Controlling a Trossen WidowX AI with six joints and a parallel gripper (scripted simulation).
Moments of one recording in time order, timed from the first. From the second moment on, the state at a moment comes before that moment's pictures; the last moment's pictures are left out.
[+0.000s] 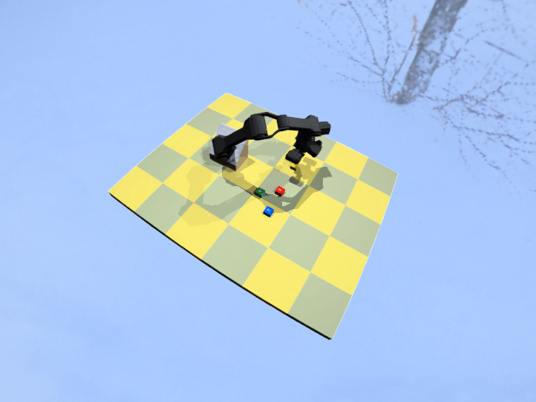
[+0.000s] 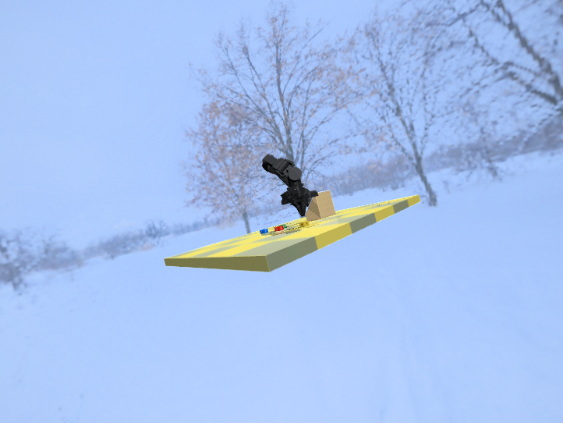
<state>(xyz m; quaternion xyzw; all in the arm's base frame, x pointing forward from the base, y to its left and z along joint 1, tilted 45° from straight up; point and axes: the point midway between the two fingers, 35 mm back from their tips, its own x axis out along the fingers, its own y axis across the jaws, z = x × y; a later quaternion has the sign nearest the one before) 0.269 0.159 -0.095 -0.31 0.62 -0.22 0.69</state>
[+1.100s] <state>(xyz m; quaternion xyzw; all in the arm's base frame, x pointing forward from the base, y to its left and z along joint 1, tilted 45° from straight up) 0.309 0.013 0.165 -0.30 0.61 -0.22 0.69</state>
